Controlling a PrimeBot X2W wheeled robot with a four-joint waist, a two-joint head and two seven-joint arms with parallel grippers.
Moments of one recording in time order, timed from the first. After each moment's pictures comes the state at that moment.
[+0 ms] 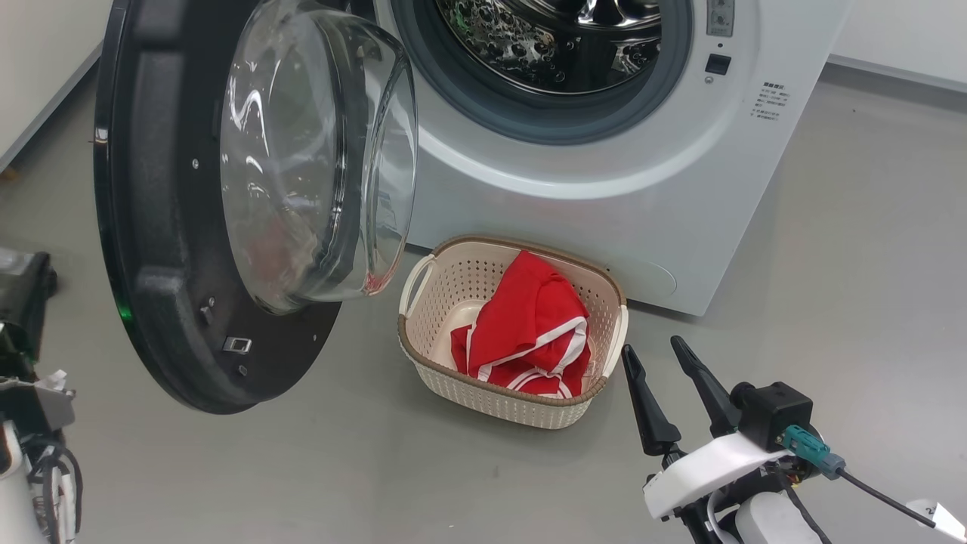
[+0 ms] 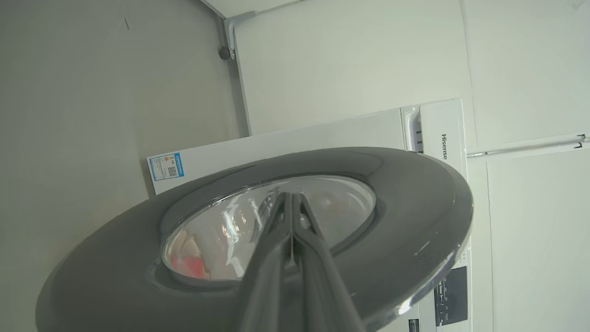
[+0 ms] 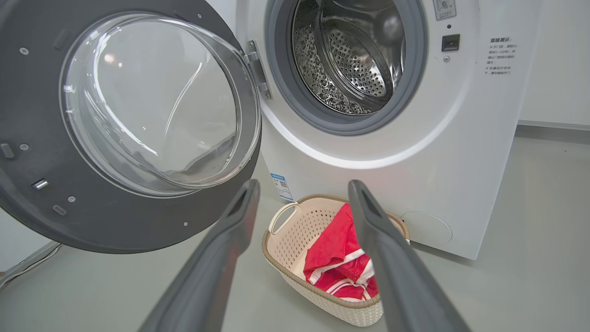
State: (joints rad) left arm -0.41 0.07 0.45 0.26 -1.32 0.10 0.47; right arm -0.09 -0.06 0.38 0.28 0.46 0.12 -0.25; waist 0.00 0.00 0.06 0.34
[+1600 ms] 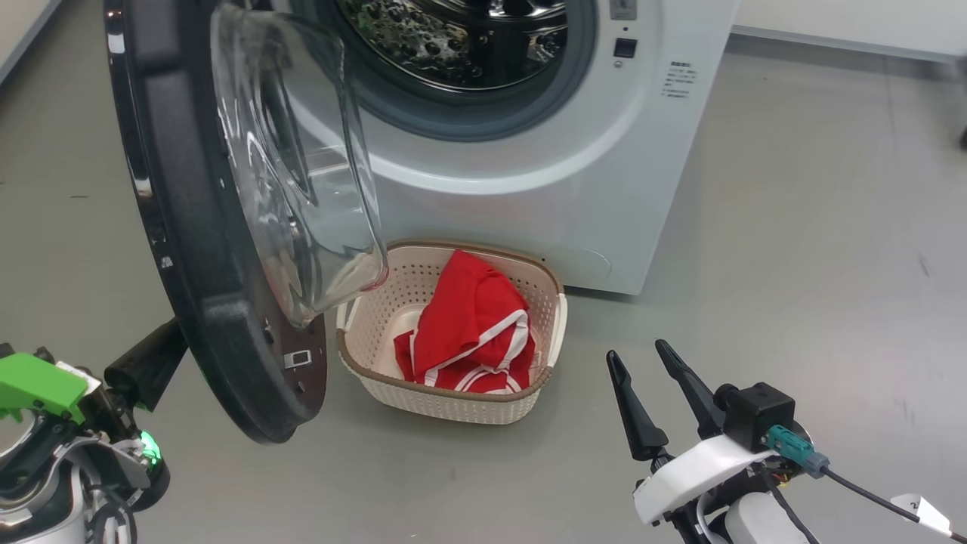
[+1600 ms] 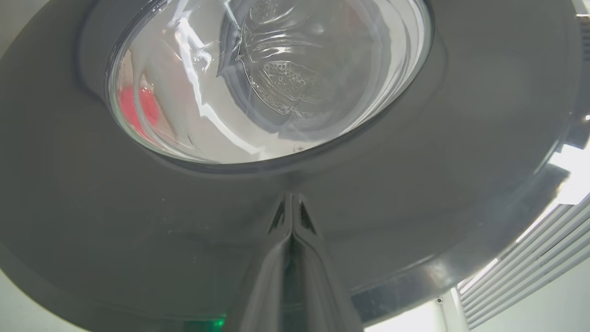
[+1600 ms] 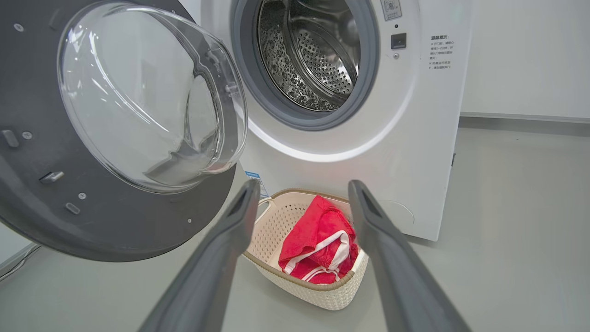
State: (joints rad) left arm -0.26 0.04 0.31 0.17 -1.56 0.12 0.81; right arm -0.10 -0.07 0.42 0.29 0.46 0.12 -0.25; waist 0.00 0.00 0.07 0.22
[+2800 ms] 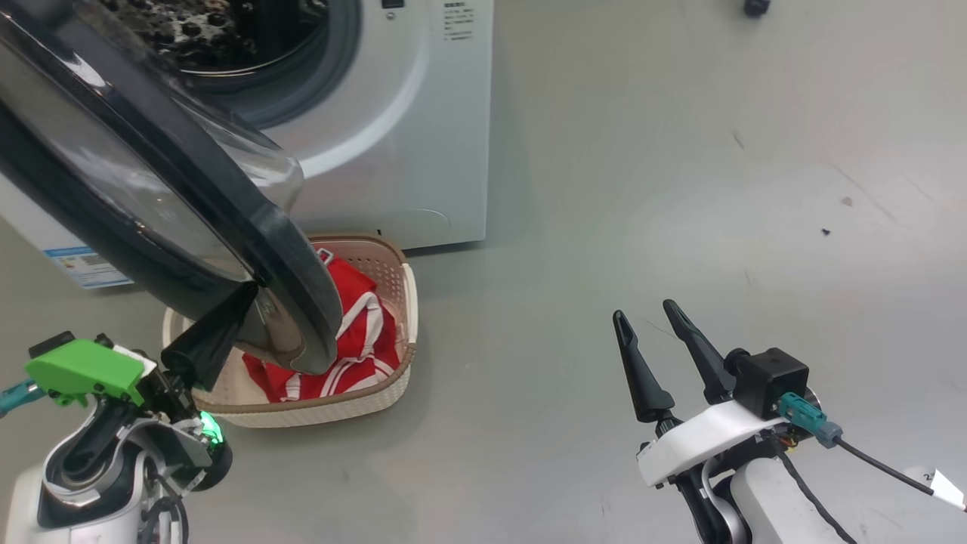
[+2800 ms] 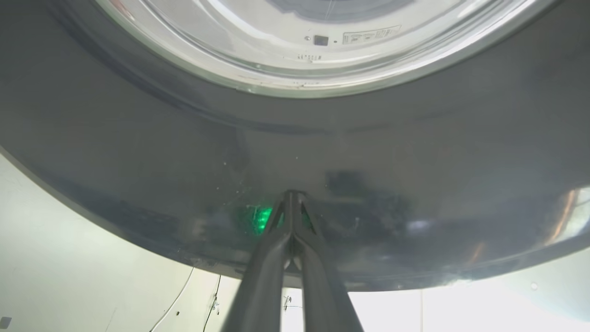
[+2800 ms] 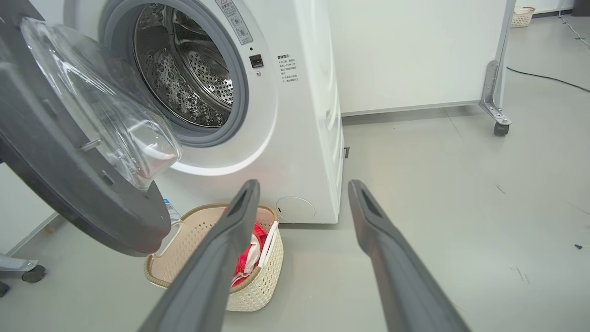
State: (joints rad) left arm -0.25 0.04 0.13 0.15 -1.74 0.13 0.62; right arm -0.16 -0.07 0.41 0.28 0.46 0.12 -0.25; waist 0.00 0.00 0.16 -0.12
